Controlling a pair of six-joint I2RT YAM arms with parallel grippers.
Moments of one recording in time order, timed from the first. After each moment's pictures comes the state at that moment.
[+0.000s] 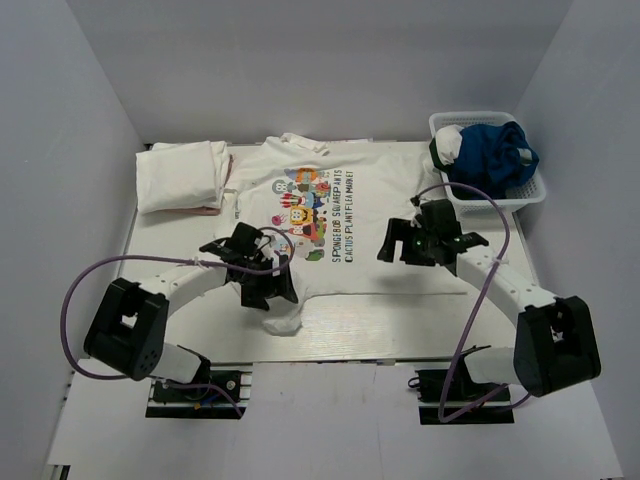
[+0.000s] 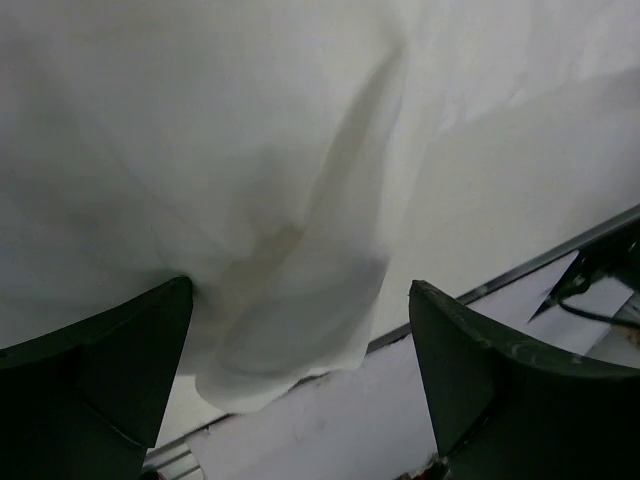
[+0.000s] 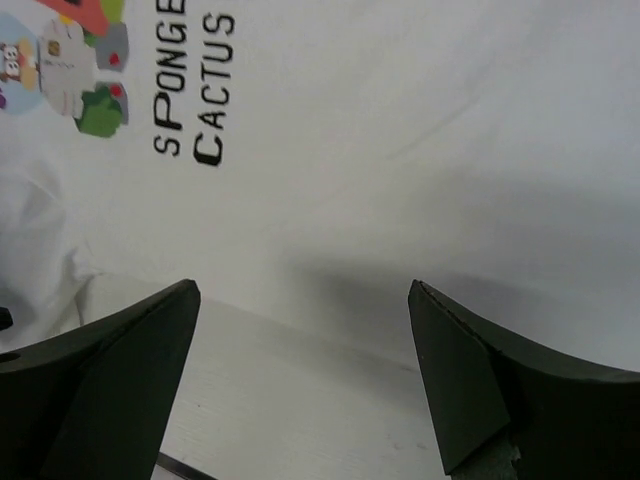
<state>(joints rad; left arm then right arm) -0.43 1.43 0.78 -0.50 0.37 -0.53 0.34 1.33 0.84 -0.36 -0.21 0.36</state>
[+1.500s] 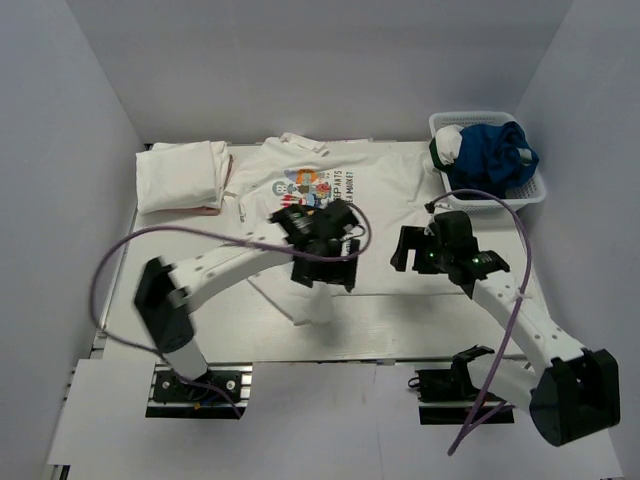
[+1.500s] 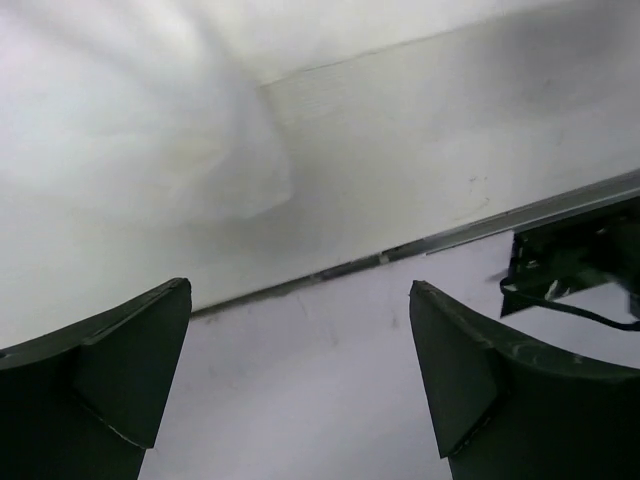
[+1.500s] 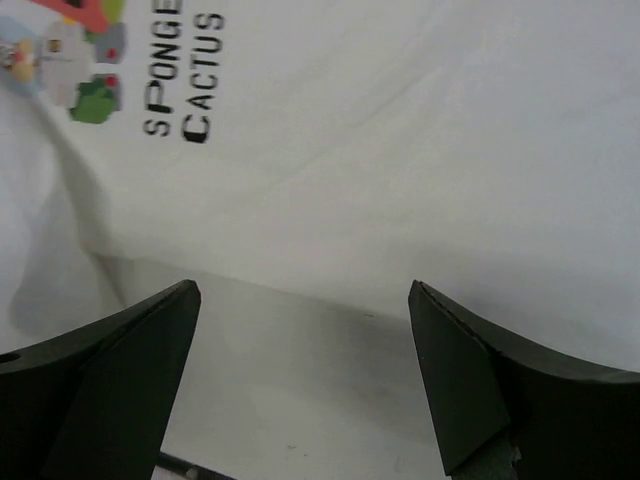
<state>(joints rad) -0.96 1.75 1.57 -1.08 0.00 -0.71 0.34 1.07 0.72 -0.46 -0.09 0.33</state>
